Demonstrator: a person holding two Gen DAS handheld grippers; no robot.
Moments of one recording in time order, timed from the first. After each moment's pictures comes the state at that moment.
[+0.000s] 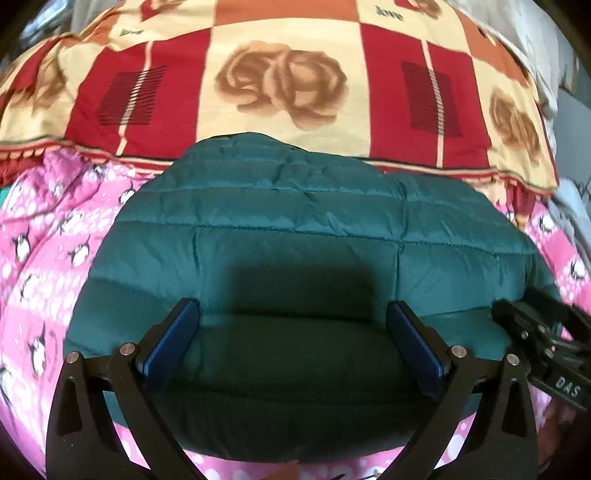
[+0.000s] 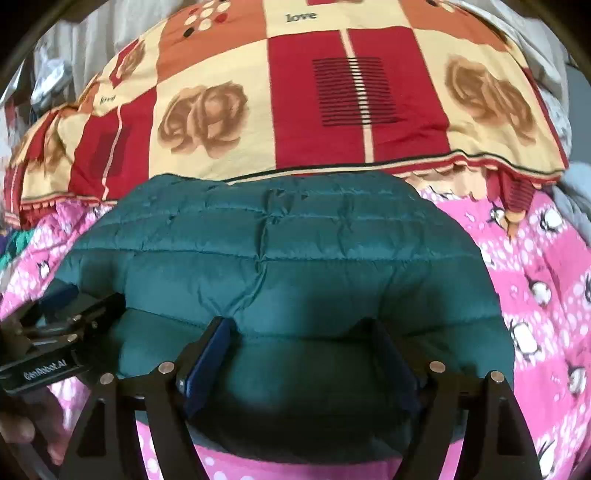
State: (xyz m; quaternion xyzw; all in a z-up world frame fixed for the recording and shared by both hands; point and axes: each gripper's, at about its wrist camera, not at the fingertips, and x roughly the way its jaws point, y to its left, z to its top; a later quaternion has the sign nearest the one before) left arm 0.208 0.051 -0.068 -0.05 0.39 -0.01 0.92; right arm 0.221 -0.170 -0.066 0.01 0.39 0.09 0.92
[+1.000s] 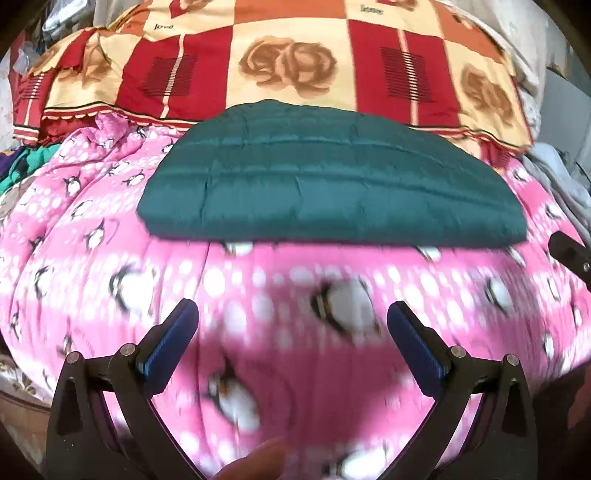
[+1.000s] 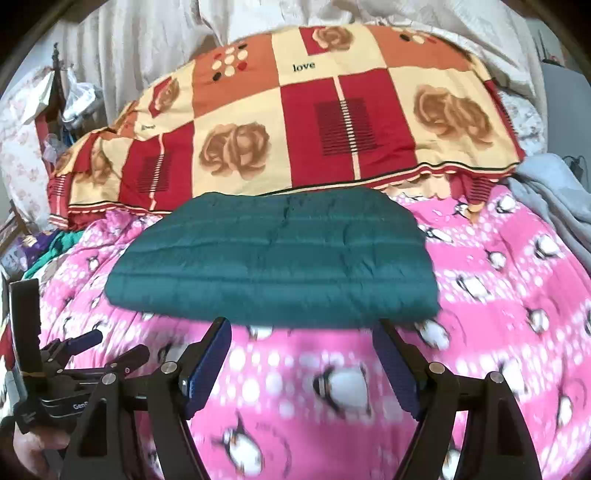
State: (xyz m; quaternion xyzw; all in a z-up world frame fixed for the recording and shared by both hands) left arm 0.051 0.042 -0.065 -0.02 0.41 0.00 0.91; right arm 0.076 -0.203 -0.022 0.03 0.34 0.12 0.93
